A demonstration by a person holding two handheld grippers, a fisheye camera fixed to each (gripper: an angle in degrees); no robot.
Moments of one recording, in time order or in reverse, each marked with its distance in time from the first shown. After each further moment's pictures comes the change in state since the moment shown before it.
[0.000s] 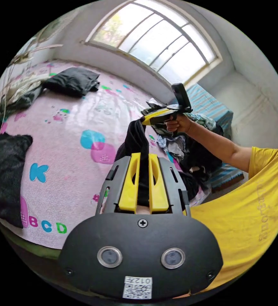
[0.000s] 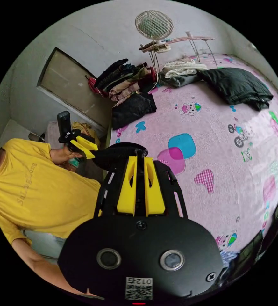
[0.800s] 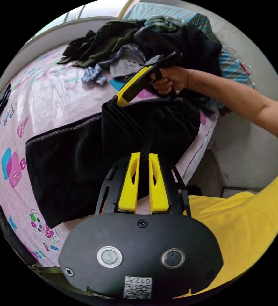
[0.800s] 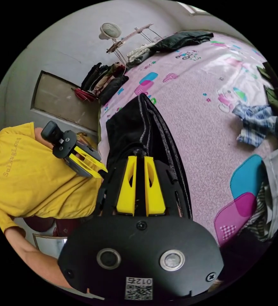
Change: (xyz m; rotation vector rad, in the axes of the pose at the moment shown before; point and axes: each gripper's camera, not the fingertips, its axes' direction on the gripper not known) left arm 0.303 0.105 0.460 -0.580 -0.057 0.464; right arm -0.029 0.444 -0.095 0.077 -0.037 0.297
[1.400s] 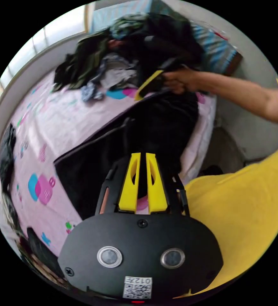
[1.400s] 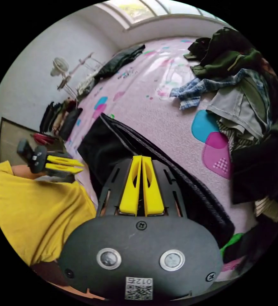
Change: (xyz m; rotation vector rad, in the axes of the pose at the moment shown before) left arm -0.022 -0.071 0.044 -0.008 -0.190 0.170; right arm -0.082 0.120 -0.080 0.280 0.307 0.422
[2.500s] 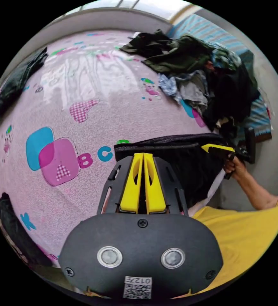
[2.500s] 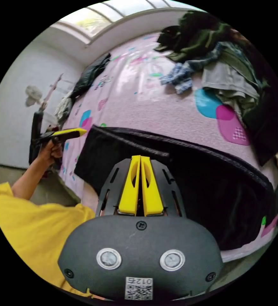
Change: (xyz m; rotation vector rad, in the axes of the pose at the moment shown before) left arm -0.275 -0.049 0.083 0.002 0.163 -0.391; right arm -0.064 0.066 -0.055 0.058 0.052 0.269
